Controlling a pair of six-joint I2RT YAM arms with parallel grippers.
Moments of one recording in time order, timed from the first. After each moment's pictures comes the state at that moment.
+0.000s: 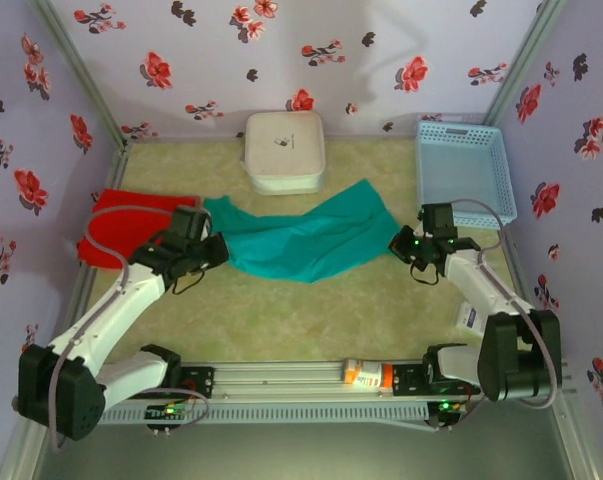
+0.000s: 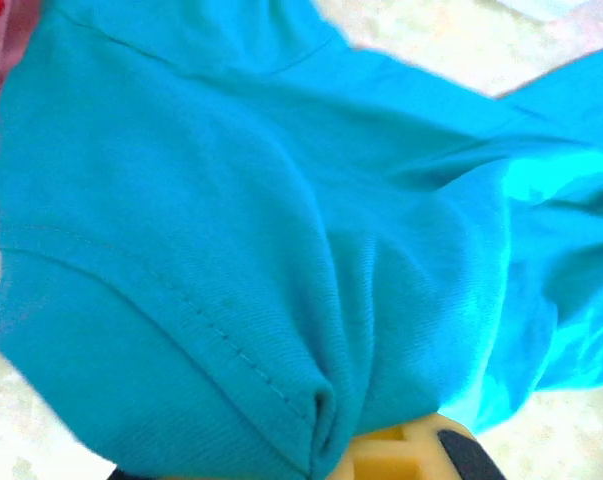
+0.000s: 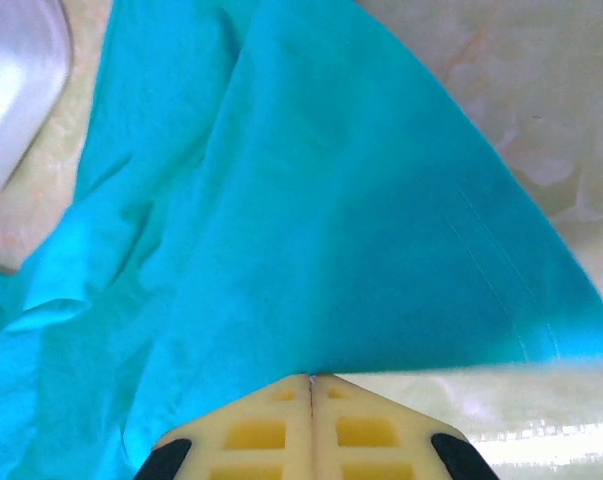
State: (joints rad) left arm -0.41 1.08 0.85 -0.67 0.06 -0.66; right arm 0.10 1.23 0.74 -0.48 -0.33 0.71
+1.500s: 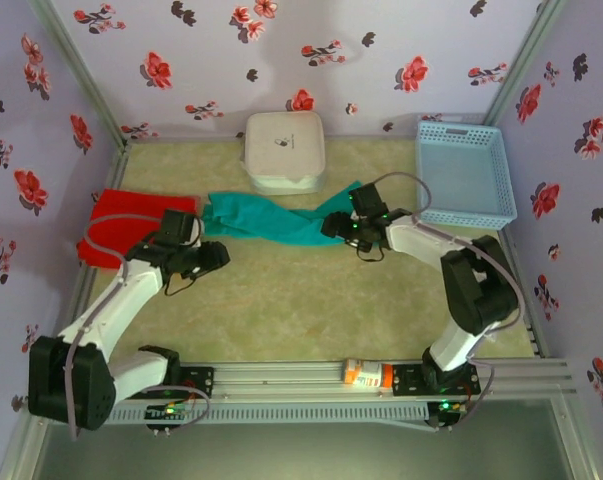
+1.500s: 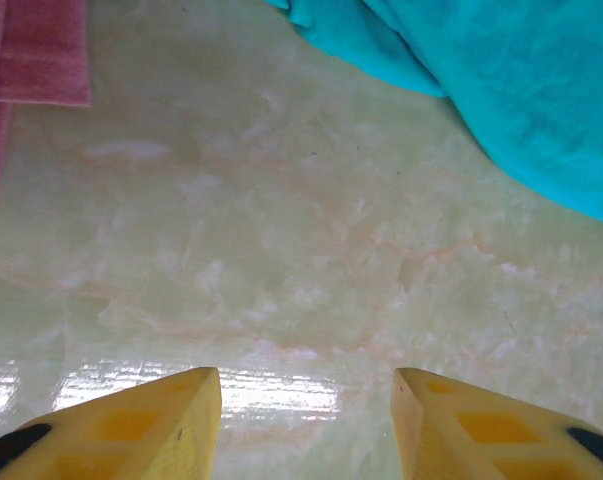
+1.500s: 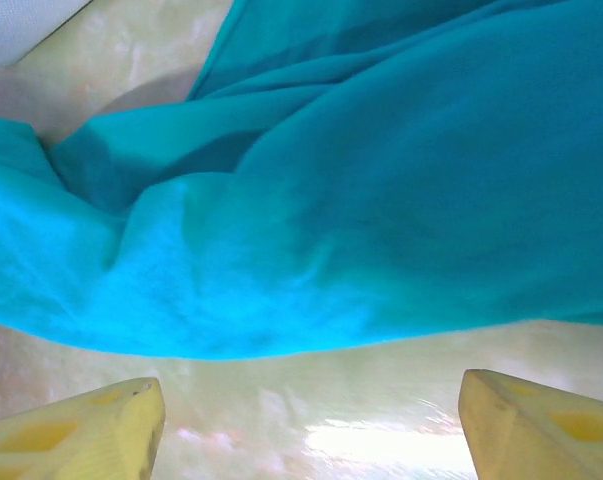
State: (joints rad) left arm -0.28 1.12 0.76 -0.67 0.20 -0.61; right arm 0.50 1.70 1.03 -0.30 -0.18 0.78
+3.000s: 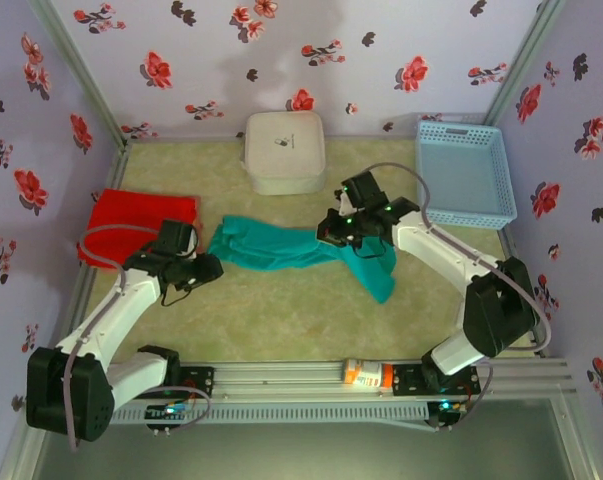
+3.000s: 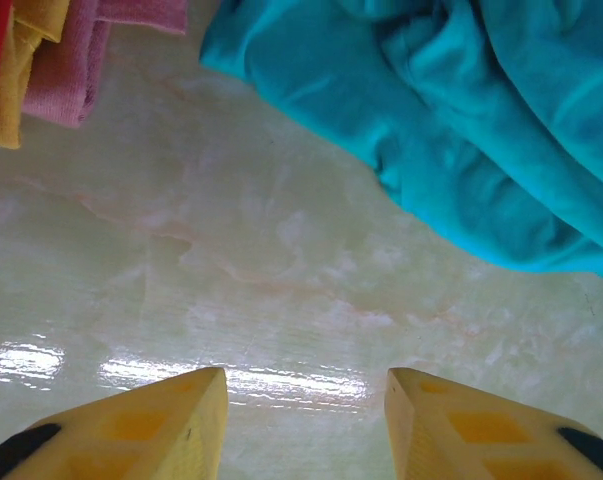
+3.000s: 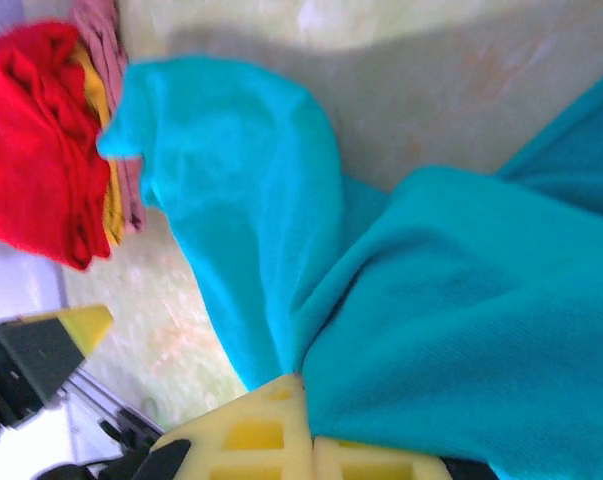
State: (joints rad) left arm -0.27 1.08 0.69 -0.72 0.15 -0.60; right arm 0.54 1.54 1.17 -0.58 -0.44 0.76
